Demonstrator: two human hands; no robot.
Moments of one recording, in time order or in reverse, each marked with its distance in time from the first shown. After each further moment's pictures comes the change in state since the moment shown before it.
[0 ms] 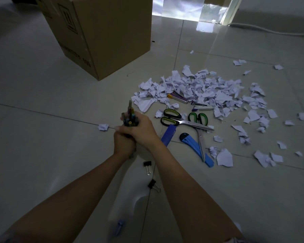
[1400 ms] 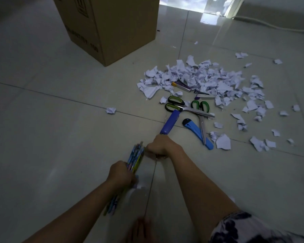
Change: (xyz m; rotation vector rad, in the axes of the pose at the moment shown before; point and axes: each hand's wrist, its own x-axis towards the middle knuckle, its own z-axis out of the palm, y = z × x) left_hand -0.103 -0.056 -0.060 0.537 -0.506 -0.548; right_hand -0.060 0.040 -0.015 -0.853 -0.298 0.622
